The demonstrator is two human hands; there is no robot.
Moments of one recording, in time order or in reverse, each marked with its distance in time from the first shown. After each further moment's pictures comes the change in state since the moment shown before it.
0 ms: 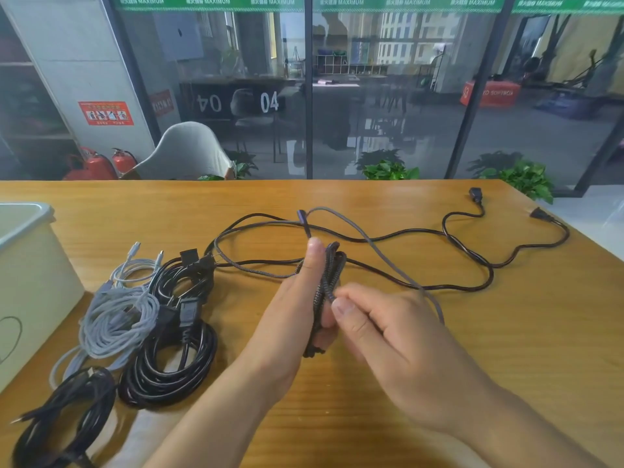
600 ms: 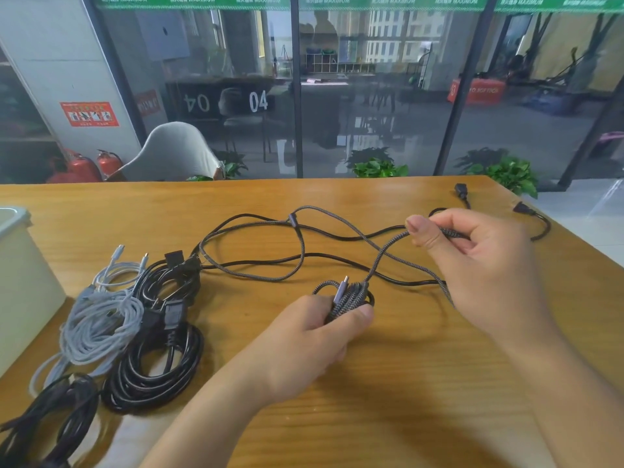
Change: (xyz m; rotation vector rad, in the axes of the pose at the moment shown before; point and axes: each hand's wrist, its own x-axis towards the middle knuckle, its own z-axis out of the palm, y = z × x) left_hand -0.001 -0.005 0.000 0.429 -0.269 -0.026; right_hand 0.008 0.031 -0.066 -0.037 0.558 0.123
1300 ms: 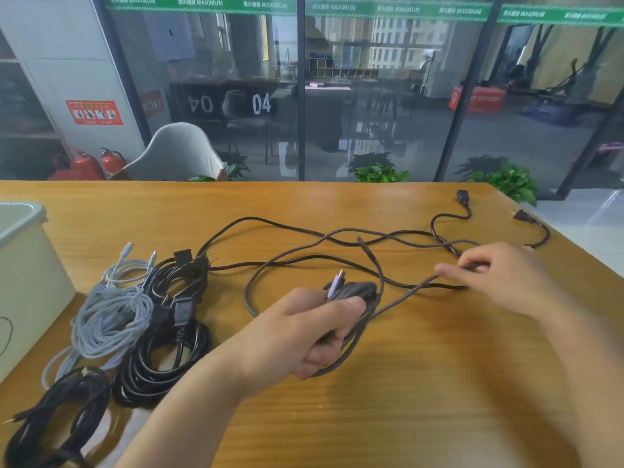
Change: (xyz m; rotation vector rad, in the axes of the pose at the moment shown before) left_hand -0.014 0.012 -0.021 -0.206 -0.154 0.074; right_hand 0.031 0.075 -0.043 -0.599 -0.388 0.304
